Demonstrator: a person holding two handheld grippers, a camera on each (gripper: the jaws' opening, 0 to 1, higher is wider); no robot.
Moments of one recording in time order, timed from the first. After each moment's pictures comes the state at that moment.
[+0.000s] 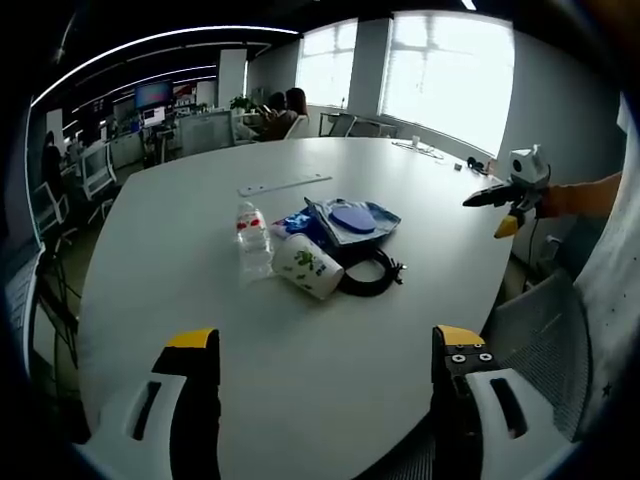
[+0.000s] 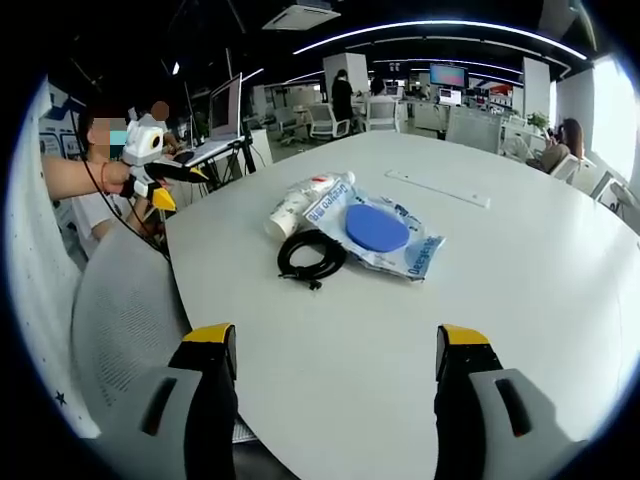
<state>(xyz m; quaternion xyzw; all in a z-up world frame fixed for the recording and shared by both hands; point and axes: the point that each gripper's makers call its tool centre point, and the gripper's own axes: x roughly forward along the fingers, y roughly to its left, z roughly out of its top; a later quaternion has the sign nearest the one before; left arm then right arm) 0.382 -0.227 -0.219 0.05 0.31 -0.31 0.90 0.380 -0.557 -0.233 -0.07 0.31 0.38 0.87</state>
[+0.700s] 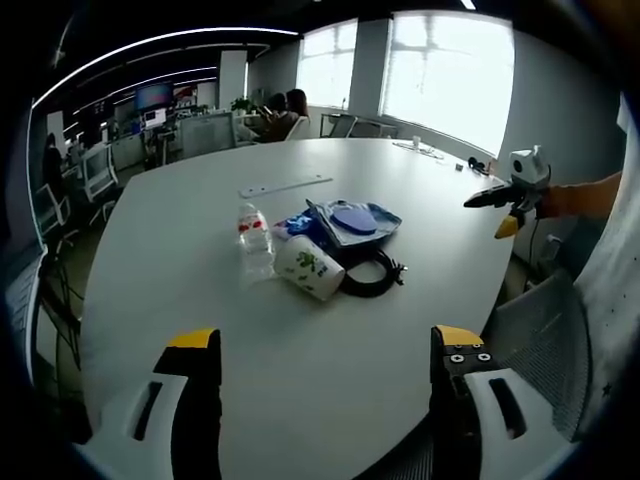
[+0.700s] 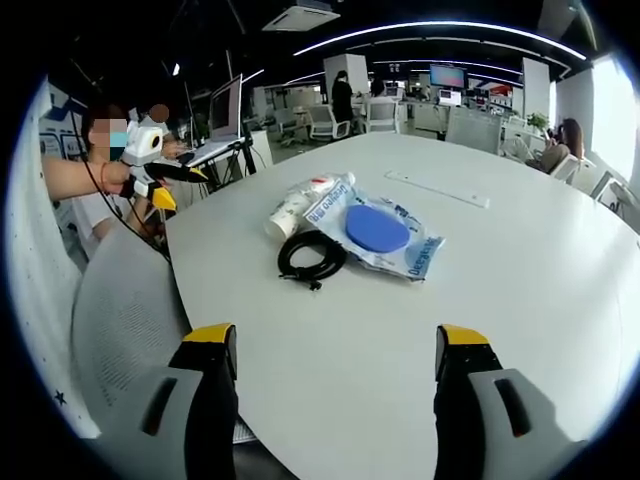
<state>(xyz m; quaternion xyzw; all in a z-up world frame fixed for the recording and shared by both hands) 0.382 -0.224 -0.217 0.05 0.31 -0.31 0.90 0.380 -0.556 -0.232 -0.07 0.31 0.38 0.87</state>
